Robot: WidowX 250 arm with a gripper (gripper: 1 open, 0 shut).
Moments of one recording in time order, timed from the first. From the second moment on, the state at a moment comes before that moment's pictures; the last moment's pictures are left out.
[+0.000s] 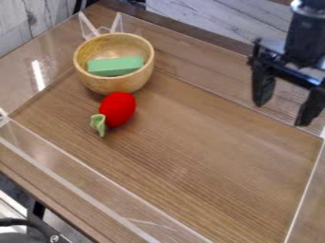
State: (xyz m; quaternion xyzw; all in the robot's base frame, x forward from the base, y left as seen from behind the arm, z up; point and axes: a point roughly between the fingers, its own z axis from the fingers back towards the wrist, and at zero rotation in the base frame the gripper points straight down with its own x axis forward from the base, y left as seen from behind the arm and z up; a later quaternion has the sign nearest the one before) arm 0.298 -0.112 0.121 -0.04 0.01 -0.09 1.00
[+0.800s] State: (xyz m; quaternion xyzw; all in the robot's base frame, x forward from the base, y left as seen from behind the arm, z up) arm 0.230 0.042 0.112 -0.04 -0.02 -0.19 0.98
